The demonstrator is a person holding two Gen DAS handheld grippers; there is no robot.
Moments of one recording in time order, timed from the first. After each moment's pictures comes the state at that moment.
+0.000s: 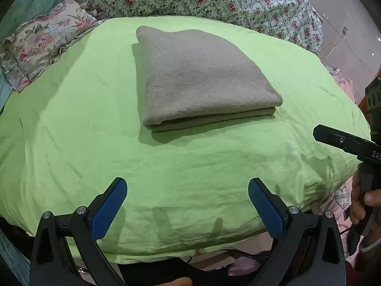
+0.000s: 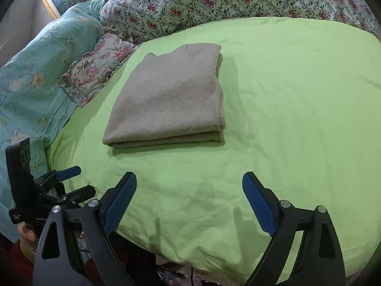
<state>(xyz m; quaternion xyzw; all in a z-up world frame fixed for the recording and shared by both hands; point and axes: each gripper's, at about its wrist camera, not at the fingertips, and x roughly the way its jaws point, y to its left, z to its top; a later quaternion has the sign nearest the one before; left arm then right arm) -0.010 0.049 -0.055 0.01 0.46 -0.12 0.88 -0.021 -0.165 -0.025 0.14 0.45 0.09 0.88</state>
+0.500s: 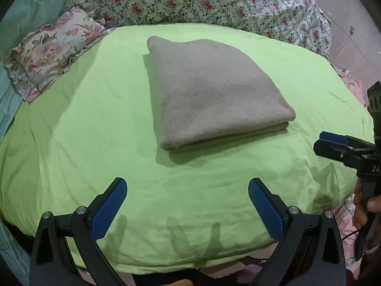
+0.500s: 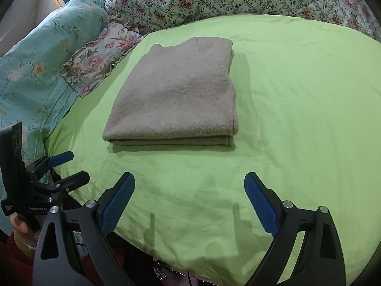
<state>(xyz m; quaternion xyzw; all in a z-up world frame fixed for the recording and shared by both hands) 0.014 0.059 -0.038 0.02 0.45 -0.10 0.89 0.005 -0.153 -0.025 0.11 0.47 0.10 0.87</state>
